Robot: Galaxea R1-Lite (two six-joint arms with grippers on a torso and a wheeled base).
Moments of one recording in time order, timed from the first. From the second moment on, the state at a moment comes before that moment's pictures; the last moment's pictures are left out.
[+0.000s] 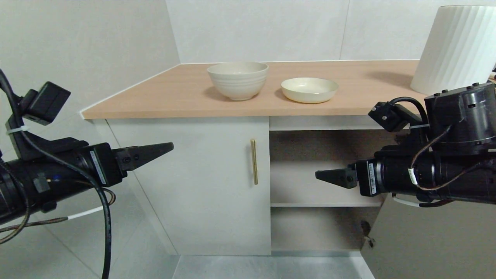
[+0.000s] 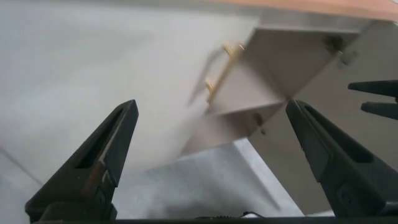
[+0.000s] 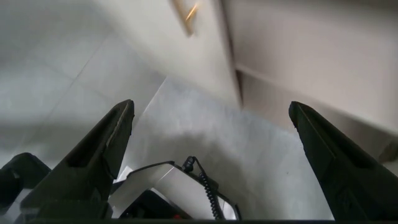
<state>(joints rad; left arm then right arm) -0.23 1.25 -0.73 -0.32 -0.26 -0.28 0.61 1.51 -0.98 -0.09 0.07 0.22</state>
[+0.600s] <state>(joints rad) -0.23 1.25 -0.73 -0.33 -0.26 -0.28 0.62 1.48 -0.96 -0.09 0.08 0.22</state>
